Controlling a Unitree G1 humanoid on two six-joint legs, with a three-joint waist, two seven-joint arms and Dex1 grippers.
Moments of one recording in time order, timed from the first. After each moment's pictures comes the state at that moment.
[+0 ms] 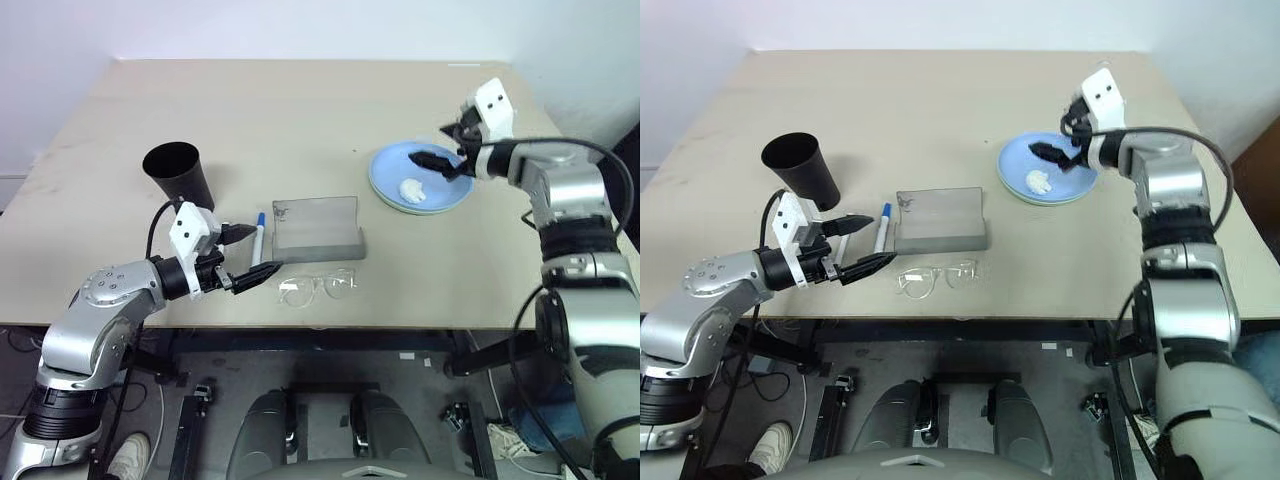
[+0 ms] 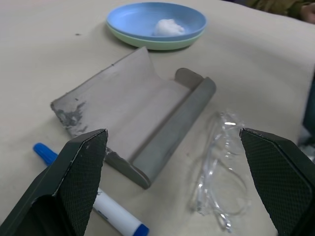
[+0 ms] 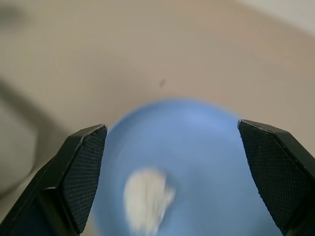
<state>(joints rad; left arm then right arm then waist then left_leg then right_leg) -0.21 0.69 0.12 -0.35 -0.57 0.58 -0.84 -0.95 -0.62 -0.01 0.56 0.11 0.47 0.89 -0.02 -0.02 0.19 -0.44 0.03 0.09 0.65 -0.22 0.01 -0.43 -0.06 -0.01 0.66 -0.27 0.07</state>
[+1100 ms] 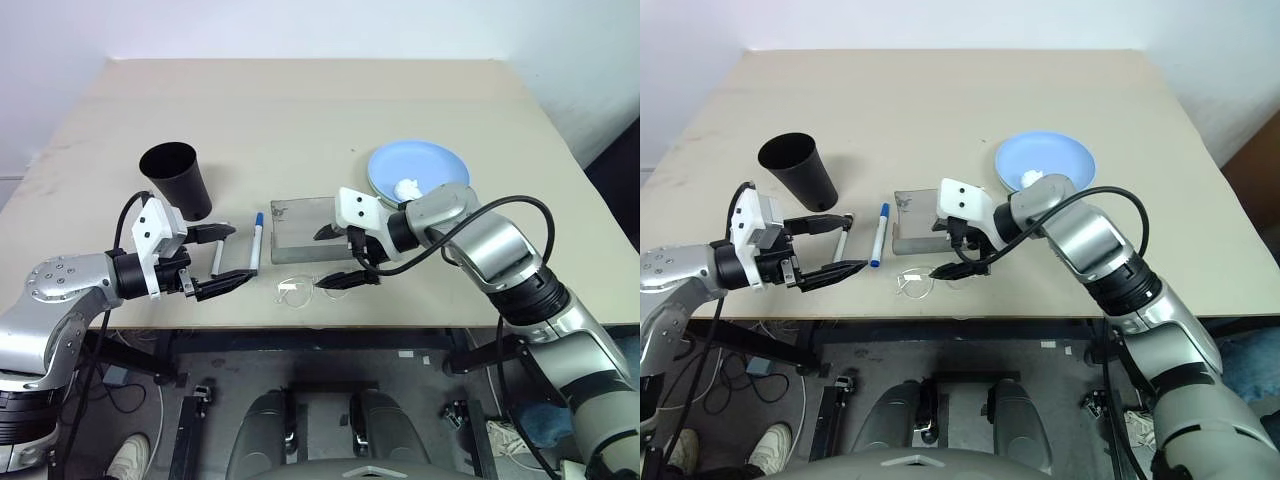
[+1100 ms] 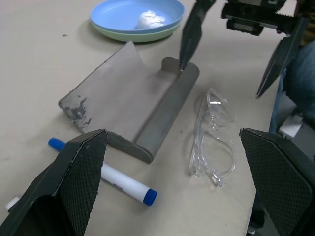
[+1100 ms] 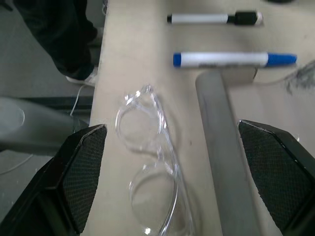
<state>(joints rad) -0.16 0.83 0.21 -0.33 -0.57 0.51 -1.03 -0.88 -0.54 0.46 -0.09 0.22 0.73 1.14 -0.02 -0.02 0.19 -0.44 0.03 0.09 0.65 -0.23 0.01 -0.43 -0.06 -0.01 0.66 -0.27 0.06</state>
